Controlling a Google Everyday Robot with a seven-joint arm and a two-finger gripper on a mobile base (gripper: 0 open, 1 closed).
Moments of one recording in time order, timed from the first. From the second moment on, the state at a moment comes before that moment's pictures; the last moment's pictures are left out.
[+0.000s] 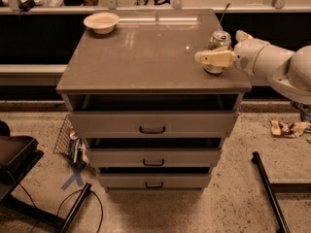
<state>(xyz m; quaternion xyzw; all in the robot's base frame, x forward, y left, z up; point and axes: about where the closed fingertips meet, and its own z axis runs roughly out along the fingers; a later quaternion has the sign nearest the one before) 0.710 -0.196 0.913 -0.25 0.70 0.20 0.64</state>
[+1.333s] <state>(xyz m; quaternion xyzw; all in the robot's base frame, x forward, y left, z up) 0.710 -0.187 0.914 -0.26 0.69 0.21 0.64</state>
